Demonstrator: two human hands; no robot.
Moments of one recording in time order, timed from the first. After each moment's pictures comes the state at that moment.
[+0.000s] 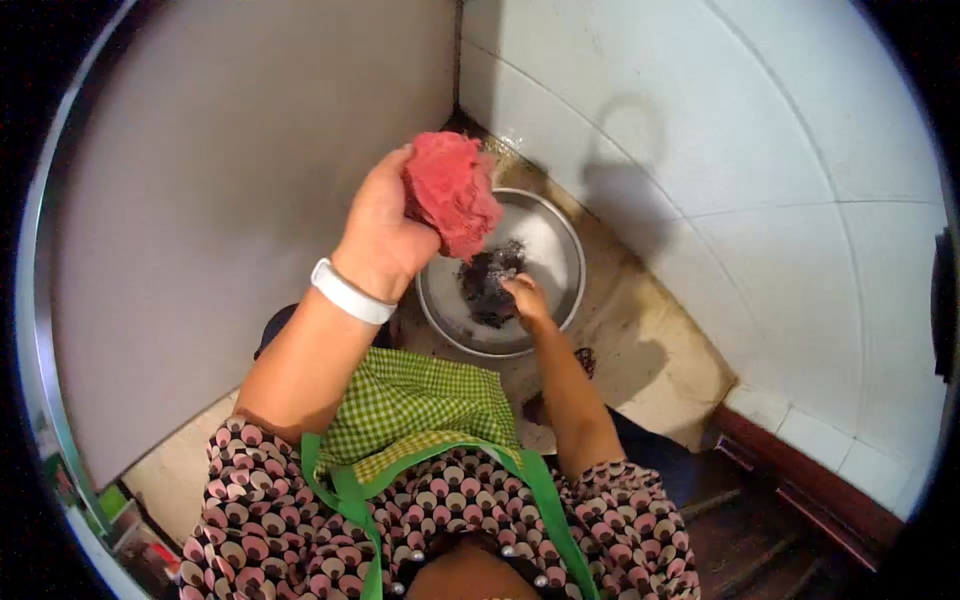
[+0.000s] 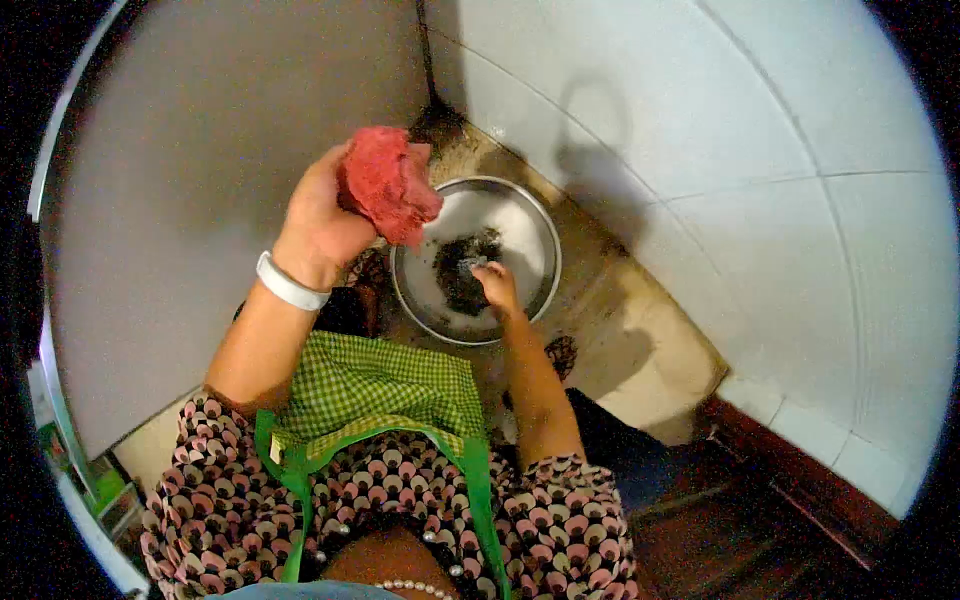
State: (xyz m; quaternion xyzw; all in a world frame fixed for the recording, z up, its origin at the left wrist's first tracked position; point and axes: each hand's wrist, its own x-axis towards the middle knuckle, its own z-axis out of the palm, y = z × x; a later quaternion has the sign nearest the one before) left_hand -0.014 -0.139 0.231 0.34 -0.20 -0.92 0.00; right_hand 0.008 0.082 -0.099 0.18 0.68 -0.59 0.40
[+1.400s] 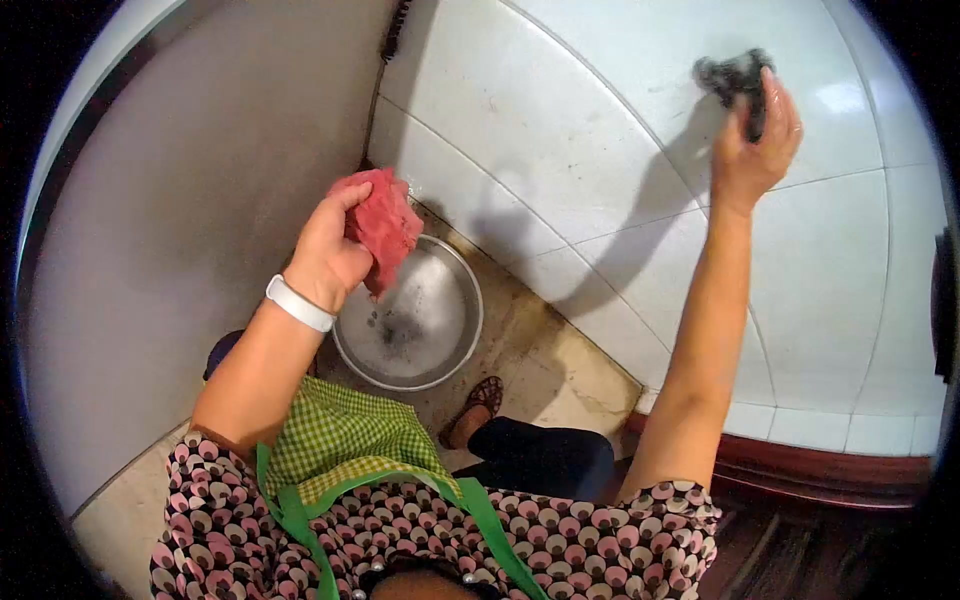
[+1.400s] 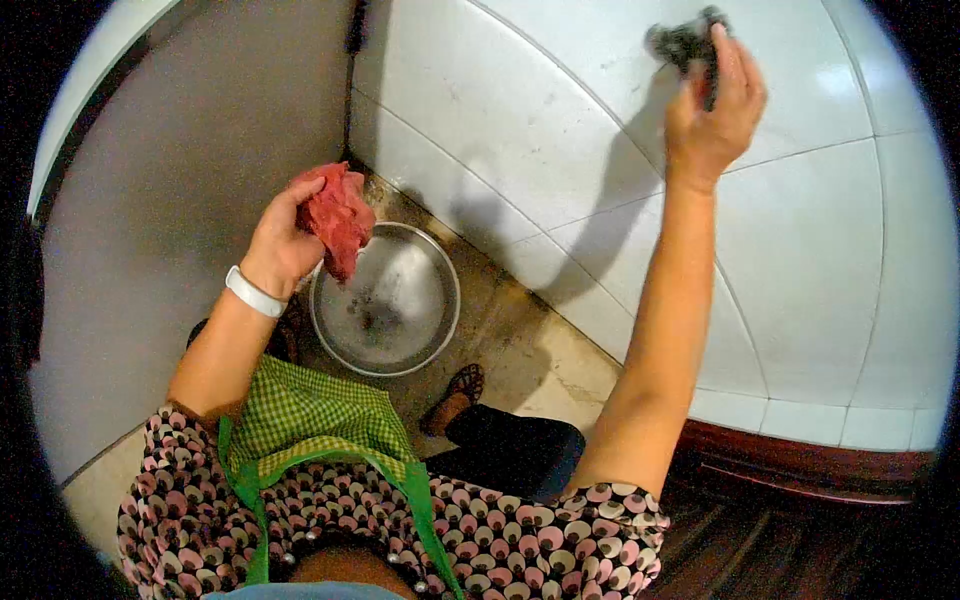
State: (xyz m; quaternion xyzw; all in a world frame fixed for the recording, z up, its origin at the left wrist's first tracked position) left_hand -0.023 -0.147 0.226 0.26 -0.18 -0.95 0.00; right_hand -0.216 0.145 0.418 -0.37 0.68 -0.09 -0.63
